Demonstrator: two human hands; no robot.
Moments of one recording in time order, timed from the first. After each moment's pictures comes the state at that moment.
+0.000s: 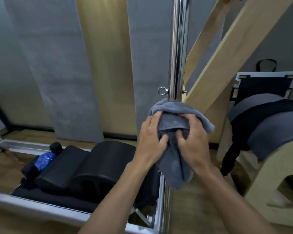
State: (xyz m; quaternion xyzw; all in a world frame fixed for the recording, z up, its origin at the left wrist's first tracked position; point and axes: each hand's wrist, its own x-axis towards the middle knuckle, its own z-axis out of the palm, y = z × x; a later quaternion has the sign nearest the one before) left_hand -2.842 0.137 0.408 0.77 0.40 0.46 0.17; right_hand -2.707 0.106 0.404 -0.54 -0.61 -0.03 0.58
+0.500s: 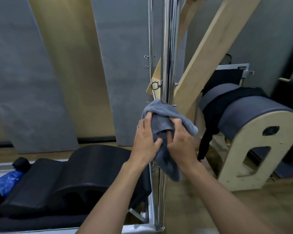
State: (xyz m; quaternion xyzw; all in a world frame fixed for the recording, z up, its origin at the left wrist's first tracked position) left_hand -2.859 0.154 0.383 0.81 0.35 0.39 0.26; right_hand -2.738 0.106 0.369 -0.63 -0.56 -0.16 0.52
